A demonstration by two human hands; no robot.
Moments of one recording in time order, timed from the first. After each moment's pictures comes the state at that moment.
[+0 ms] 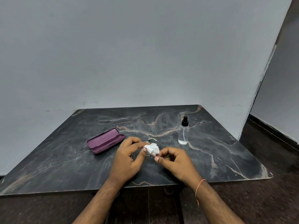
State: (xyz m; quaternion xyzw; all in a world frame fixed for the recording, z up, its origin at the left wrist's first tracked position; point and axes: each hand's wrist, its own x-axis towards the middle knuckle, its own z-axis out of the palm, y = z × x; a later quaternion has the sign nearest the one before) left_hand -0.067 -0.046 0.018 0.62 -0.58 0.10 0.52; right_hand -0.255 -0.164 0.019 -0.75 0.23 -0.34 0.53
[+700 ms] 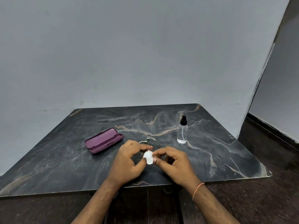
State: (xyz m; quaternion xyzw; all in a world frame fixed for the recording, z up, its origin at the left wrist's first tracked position) left_hand -0.070 -0.041 0.021 0.60 -0.63 0.07 0.49; right_hand -0.258 -0.152 0.022 -0.79 0.17 -0.40 0.43
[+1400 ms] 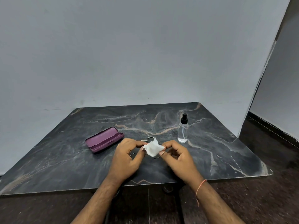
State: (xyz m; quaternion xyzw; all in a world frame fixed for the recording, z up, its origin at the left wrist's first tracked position) left_hand -0.068 -0.044 0.022 0.62 -0.58 0.10 0.52; right_hand -0.259 -0.158 0.023 -0.73 0.21 -0.40 0.51
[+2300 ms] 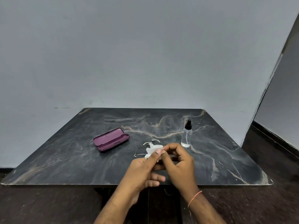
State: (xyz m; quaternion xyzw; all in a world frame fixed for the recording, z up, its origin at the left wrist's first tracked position) left_hand -0.159 0.001 0.083 0.59 -0.26 -0.45 0.62; right_hand -0.258 -0.106 0.053 -0.71 0.24 -0.51 0.42
